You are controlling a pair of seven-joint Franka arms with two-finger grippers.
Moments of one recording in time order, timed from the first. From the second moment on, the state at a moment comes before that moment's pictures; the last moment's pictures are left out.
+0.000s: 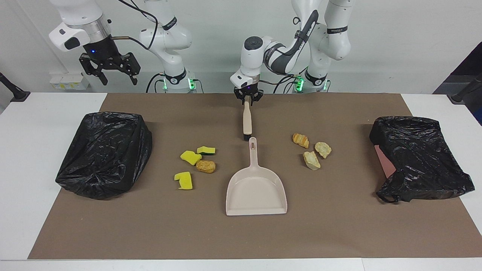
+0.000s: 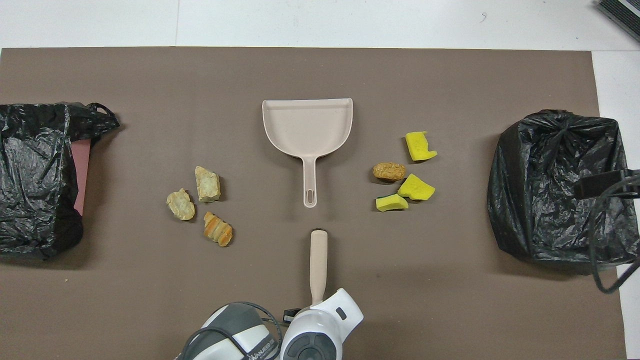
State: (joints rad) left arm -1.08 -0.04 0.05 -2.39 -0.09 2.36 -0.75; right arm 0.07 -0.11 -0.09 -1.59 -0.01 1.47 -0.02
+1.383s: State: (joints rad) left arm -0.63 -0.12 0.10 -2.19 0.03 1.92 -0.74; right arm 0.39 0.11 -0.02 -1.70 0.00 1.82 0.28
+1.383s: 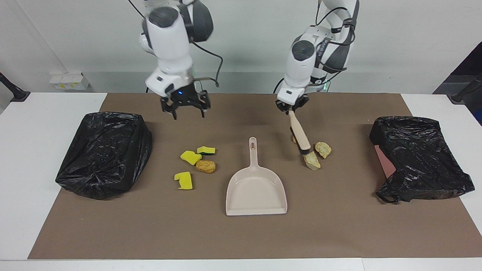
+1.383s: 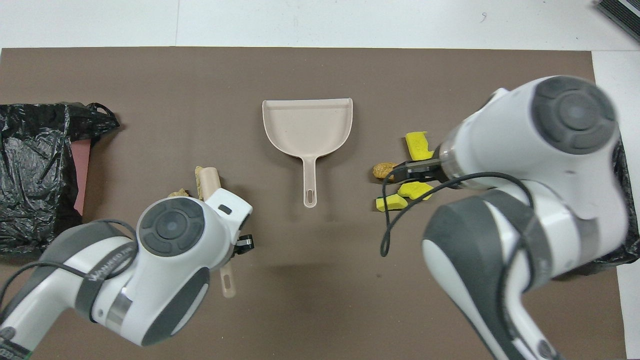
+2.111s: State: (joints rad) left arm -0.26 -0.12 0.10 -2.25 0.08 2.01 -0.31; right arm 0.62 0.35 -0.02 -1.70 0.02 2.15 0.55
